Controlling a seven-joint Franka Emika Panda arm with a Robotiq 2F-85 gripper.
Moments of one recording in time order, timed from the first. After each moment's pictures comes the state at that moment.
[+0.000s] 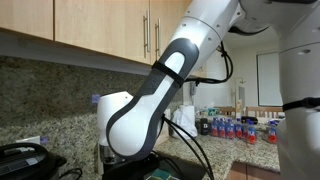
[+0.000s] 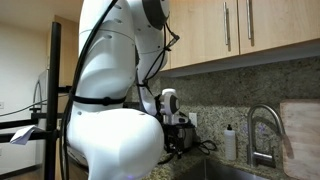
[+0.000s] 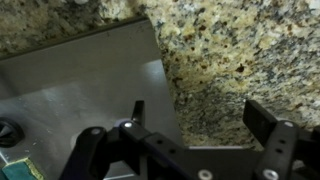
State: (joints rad) arm 0.22 -0.01 0.32 -2.55 -0.11 2.54 0.74
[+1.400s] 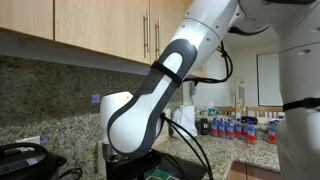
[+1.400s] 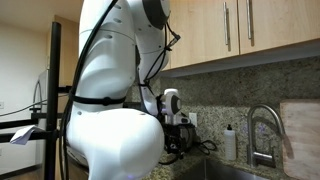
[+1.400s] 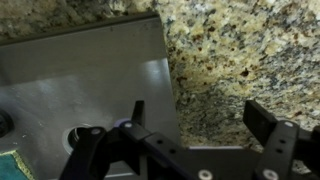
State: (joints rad) arm 0.23 -0.01 0.29 -2.55 -0.08 2.53 0.62
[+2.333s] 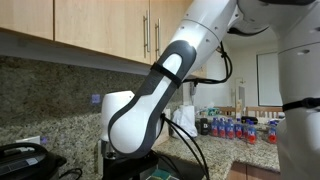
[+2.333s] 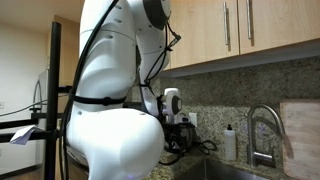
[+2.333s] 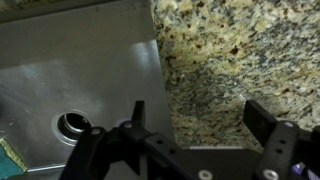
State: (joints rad) arm 0.23 0.00 0.28 -2.55 -0.08 2.63 0.62
